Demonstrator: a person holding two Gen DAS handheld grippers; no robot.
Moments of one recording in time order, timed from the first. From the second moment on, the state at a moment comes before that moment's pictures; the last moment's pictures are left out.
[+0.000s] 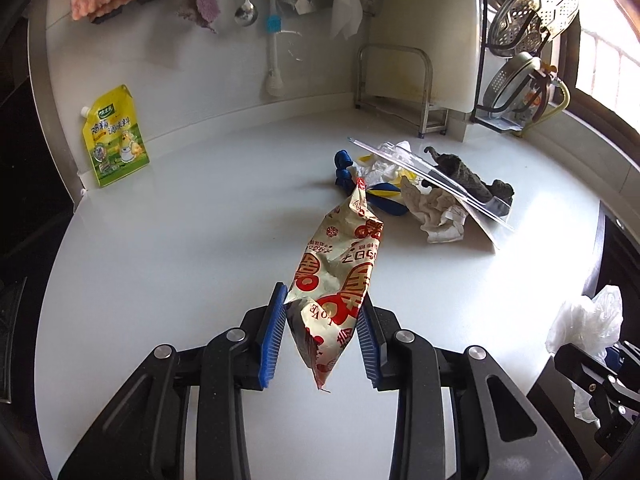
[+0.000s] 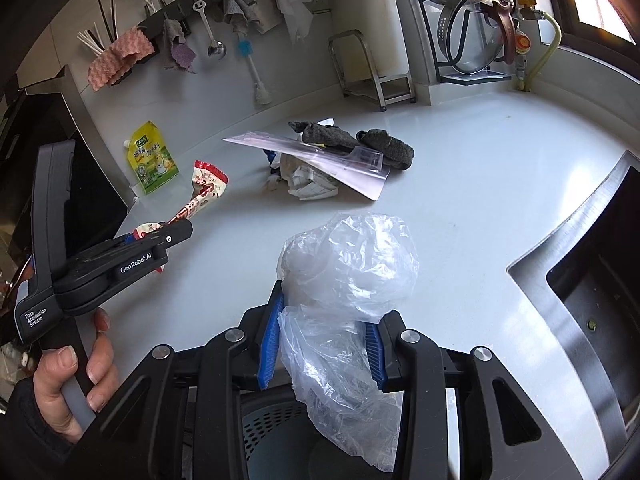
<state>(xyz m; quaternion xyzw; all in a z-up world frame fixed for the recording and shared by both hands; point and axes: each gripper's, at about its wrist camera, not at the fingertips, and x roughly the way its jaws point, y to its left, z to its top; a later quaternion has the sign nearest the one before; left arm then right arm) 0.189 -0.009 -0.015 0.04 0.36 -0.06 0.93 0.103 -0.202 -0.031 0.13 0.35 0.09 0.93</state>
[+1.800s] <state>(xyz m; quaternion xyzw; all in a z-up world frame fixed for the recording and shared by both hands) -0.035 -0.048 -0.071 0.07 0.38 -0.17 0.91 -0.092 -0.217 -0.073 0.11 0.37 0.02 0.92</state>
